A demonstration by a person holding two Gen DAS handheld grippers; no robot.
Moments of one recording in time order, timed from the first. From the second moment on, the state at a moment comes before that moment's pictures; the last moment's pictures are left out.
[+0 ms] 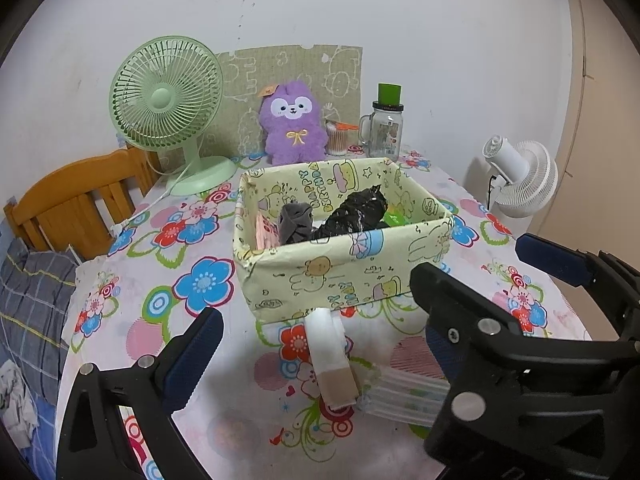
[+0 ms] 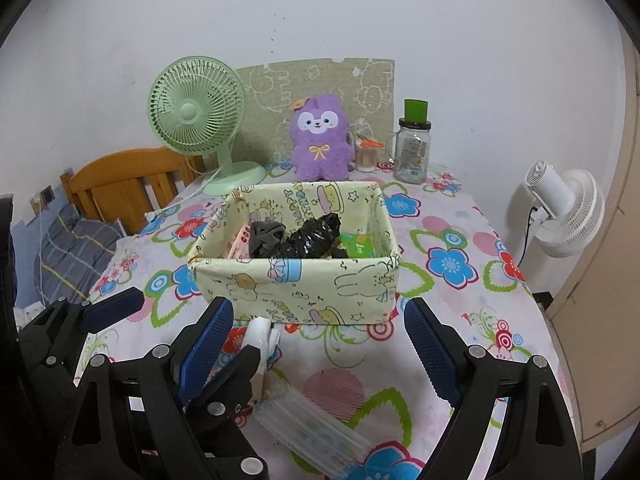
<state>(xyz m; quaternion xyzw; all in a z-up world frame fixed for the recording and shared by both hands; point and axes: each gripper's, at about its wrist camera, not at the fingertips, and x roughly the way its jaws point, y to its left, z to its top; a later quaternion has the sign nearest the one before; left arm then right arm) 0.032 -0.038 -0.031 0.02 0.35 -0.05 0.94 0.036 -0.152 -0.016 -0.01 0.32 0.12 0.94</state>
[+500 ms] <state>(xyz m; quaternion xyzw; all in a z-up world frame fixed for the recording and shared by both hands) 0.012 -0.034 -0.051 0.02 0.36 -0.04 0.93 0.017 -0.156 -0.036 0.00 0.33 0.12 0.94</state>
